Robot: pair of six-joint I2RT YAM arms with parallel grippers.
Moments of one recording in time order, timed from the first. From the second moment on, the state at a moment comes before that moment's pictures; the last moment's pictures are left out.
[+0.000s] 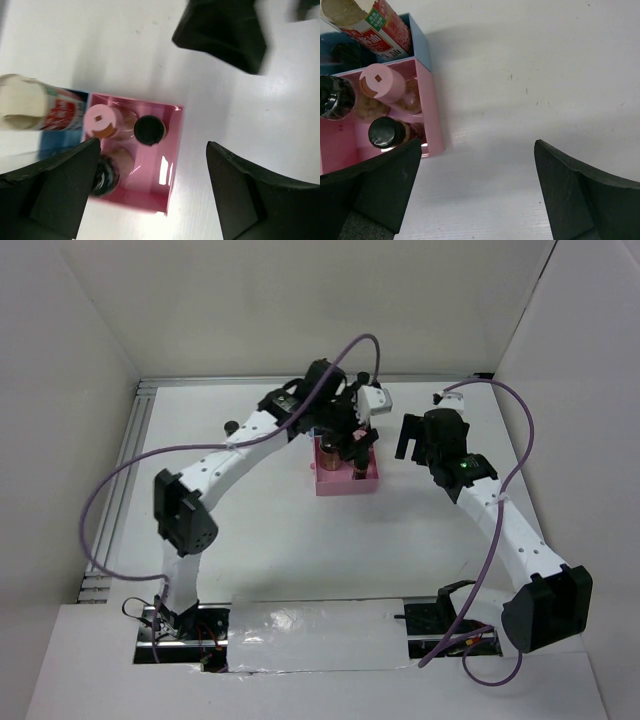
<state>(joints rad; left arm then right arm) -0.71 2.05 2.08 -0.71 0.43 0.46 0.27 1.18 1.03 -0.44 0.32 0.30</state>
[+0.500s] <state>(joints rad) -0.09 1.59 1.53 -0.63 0.37 0.22 0.26 1.27 1.03 -0.40 0.26 0.31</state>
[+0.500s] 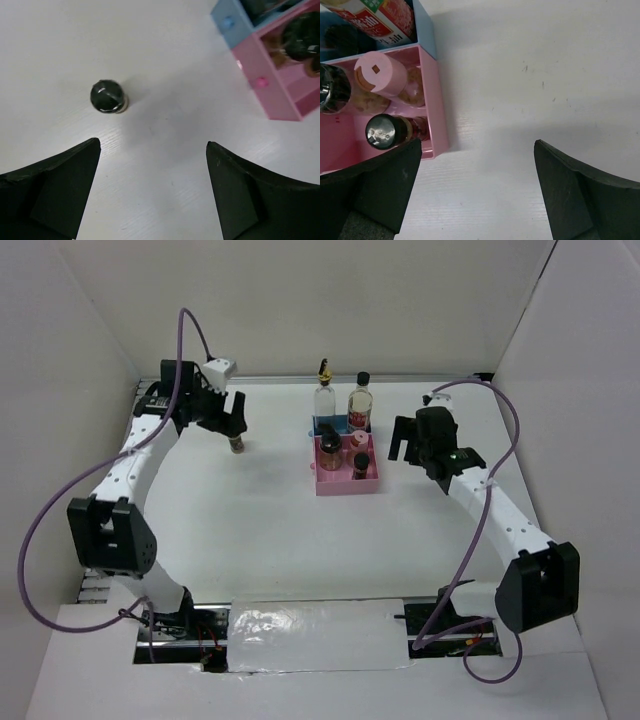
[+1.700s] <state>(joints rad) -0.07 2.00 1.65 -0.51 0.28 0.12 -0.11 1.14 0.70 -0.29 -0.40 0.37</state>
